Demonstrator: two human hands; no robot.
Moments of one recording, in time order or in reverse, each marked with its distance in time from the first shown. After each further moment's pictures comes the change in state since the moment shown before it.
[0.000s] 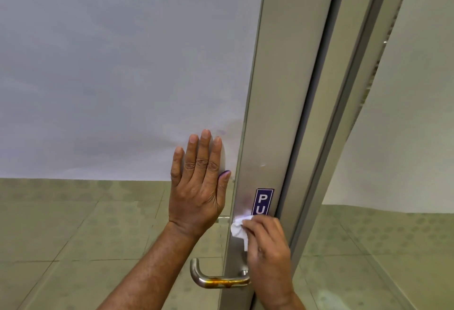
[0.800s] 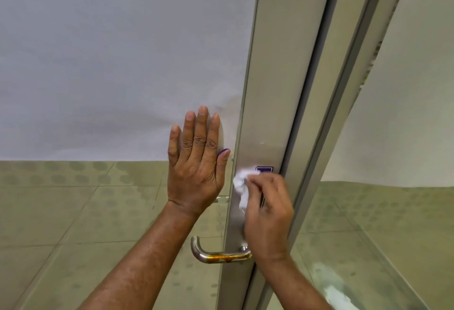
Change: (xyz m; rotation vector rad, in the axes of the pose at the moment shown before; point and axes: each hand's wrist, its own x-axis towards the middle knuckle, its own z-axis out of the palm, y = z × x) left_hand 0.001 -0.002 0.000 0.012 -0.010 -0.019; right_hand 0.031 -0.014 0.007 0.145 0.197 0.158
